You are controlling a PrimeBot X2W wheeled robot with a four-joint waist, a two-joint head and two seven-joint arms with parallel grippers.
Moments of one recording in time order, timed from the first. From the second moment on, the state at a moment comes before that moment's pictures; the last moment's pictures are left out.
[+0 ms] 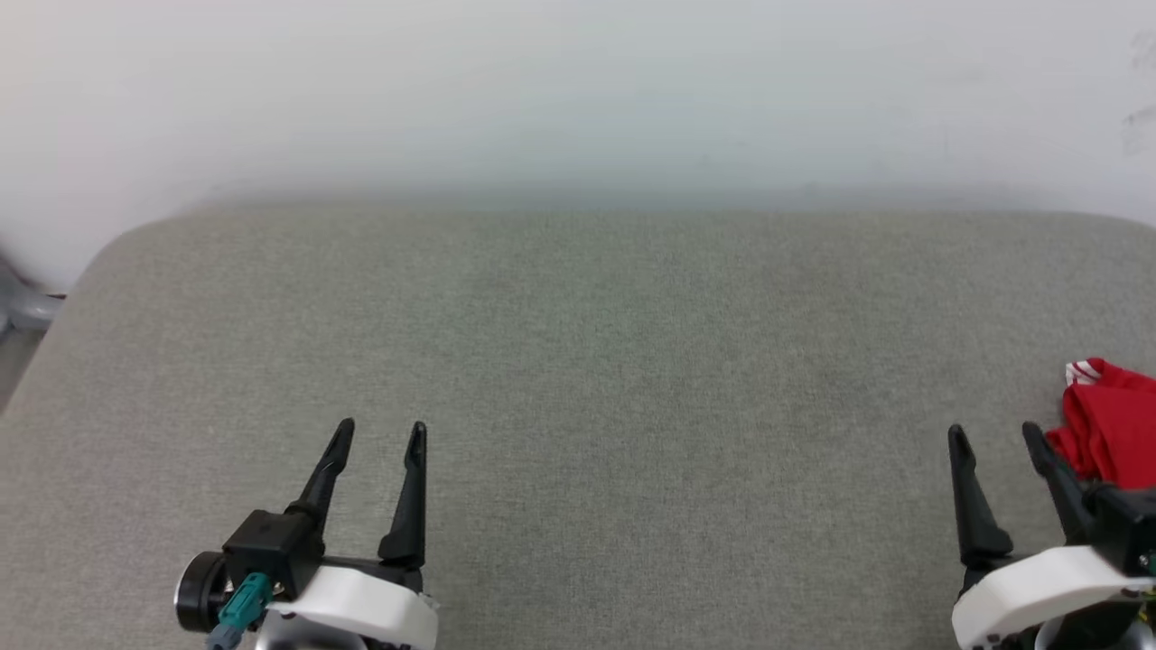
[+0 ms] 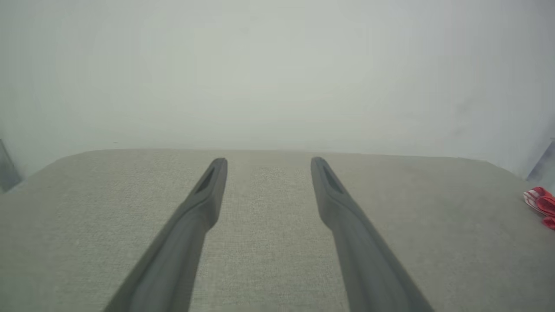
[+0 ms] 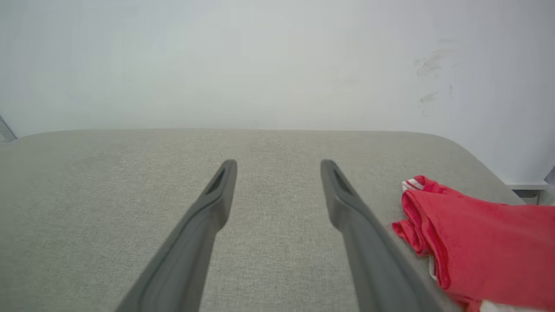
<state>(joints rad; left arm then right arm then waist) -0.03 0.19 -0.23 0.05 -0.33 0.04 -0.26 0.03 -0.05 -0.14 -0.03 0.10 0.13 -0.01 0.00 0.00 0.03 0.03</state>
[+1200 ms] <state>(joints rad) 0.01 0.24 -0.23 0.10 -0.30 0.07 -0.26 0.15 -0.05 -0.10 -0.16 0.14 0.13 0.02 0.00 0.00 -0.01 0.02</state>
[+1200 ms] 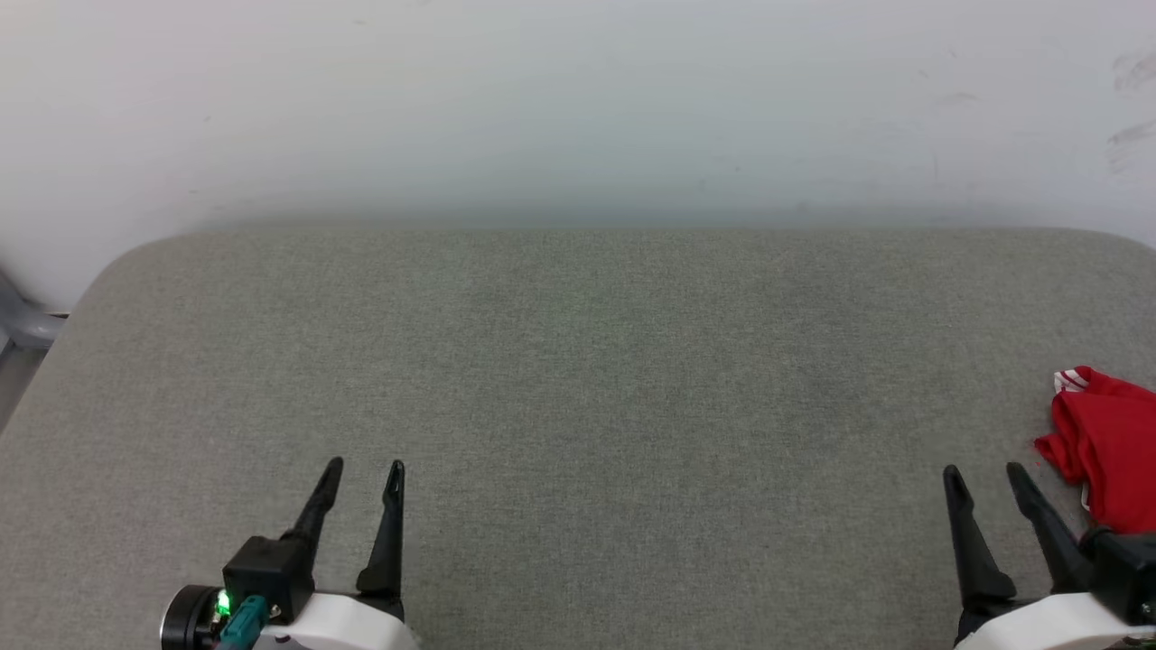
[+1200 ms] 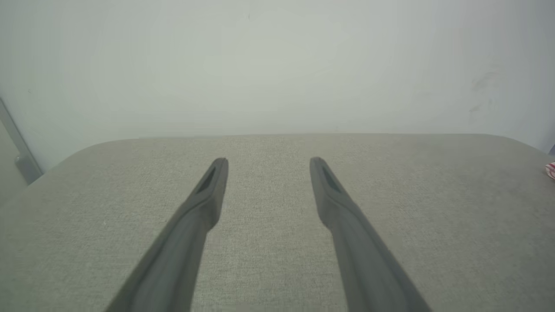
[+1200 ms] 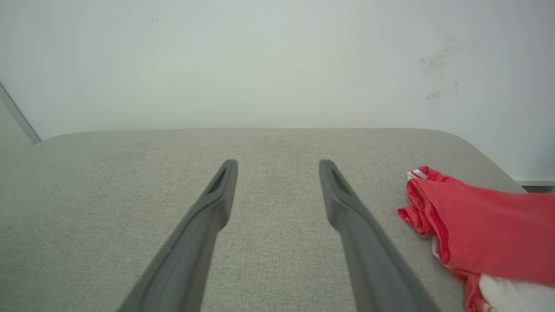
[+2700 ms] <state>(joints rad) -0.02 0.15 -0.08 0.19 -0.92 -0.02 -0.09 0.06 -0.06 -0.09 0.05 0.84 0.13 0.05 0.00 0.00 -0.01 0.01</state>
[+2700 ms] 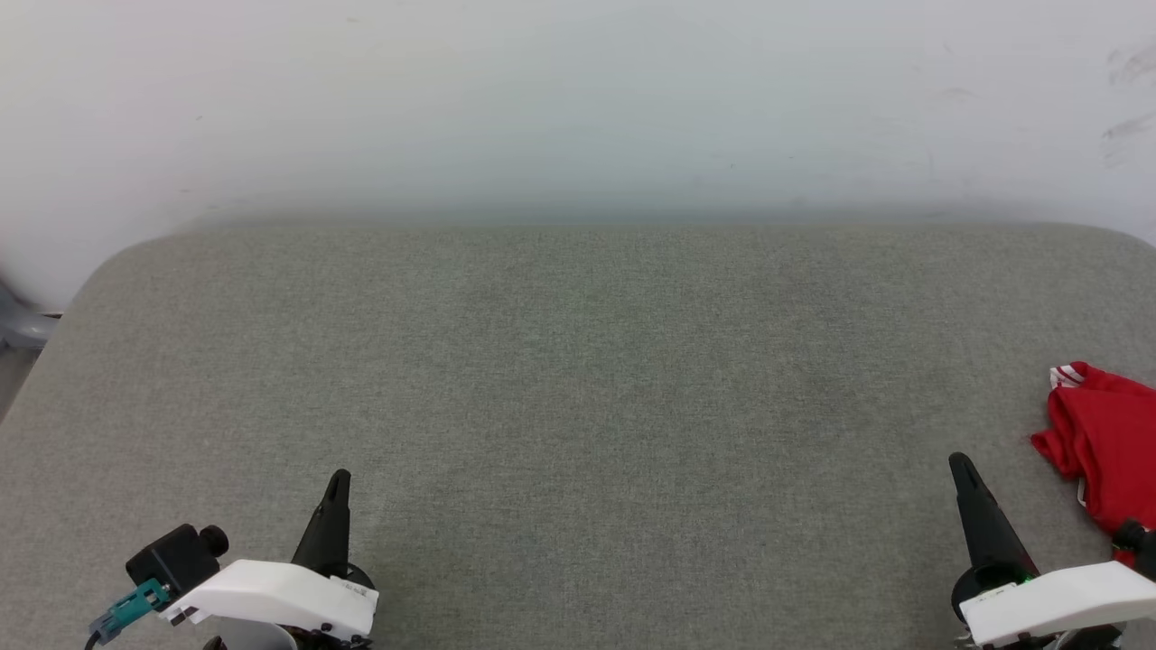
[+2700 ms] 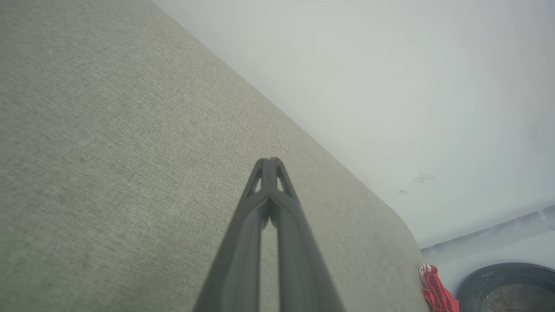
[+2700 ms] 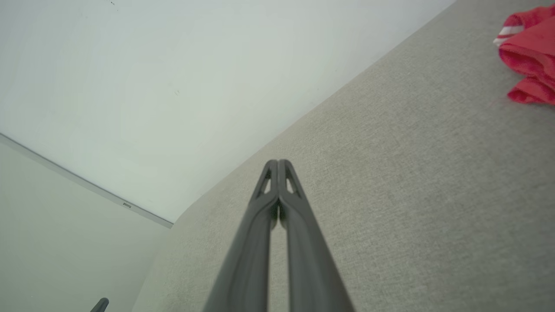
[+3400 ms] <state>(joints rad) -0.05 0.12 -0.02 0.21 -1.15 -0.06 -0.03 0.00 -0.06 -0.09 0.11 1.09 0.13 0.06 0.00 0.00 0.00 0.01</state>
